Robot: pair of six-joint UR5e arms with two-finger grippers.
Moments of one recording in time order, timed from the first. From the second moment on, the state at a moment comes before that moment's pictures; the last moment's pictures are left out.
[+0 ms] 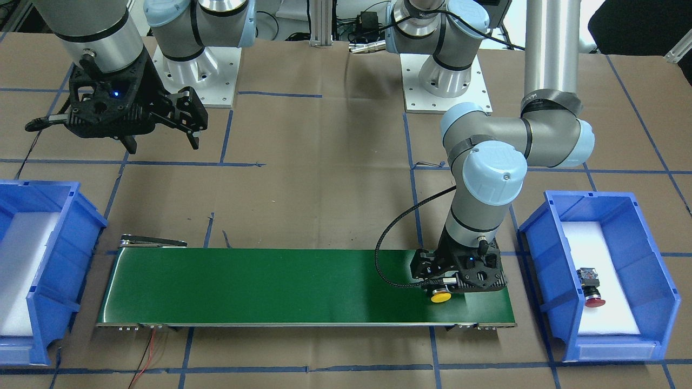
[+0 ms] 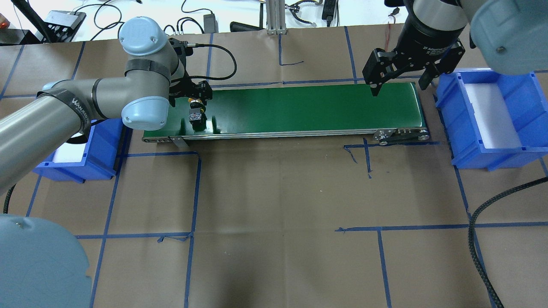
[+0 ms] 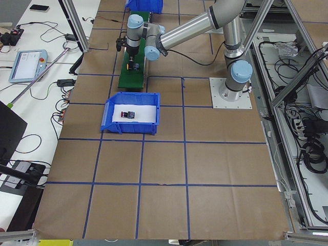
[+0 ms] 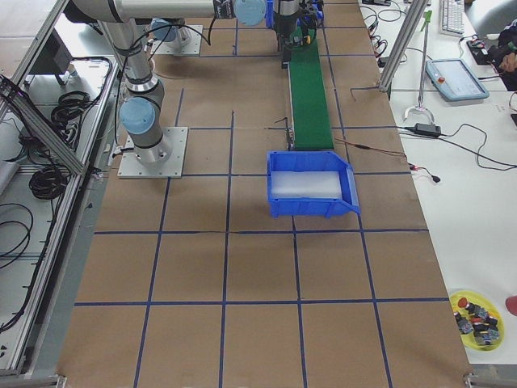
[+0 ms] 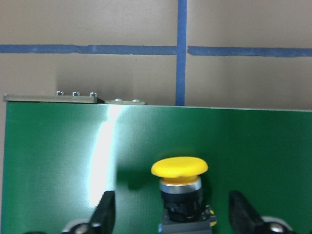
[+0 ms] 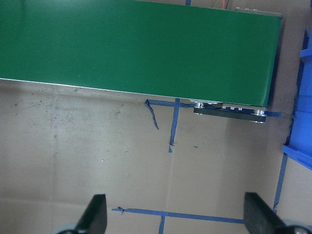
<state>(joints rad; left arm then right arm) -1.58 -1.98 -1.71 -0.81 1.62 -0.03 1.59 -1.54 1.54 -1.60 -1.56 -0.09</state>
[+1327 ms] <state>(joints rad) -1.35 -1.91 -1.32 -1.42 1.59 0.24 1.59 -1.54 1.54 -1.60 -1.56 -0.09</state>
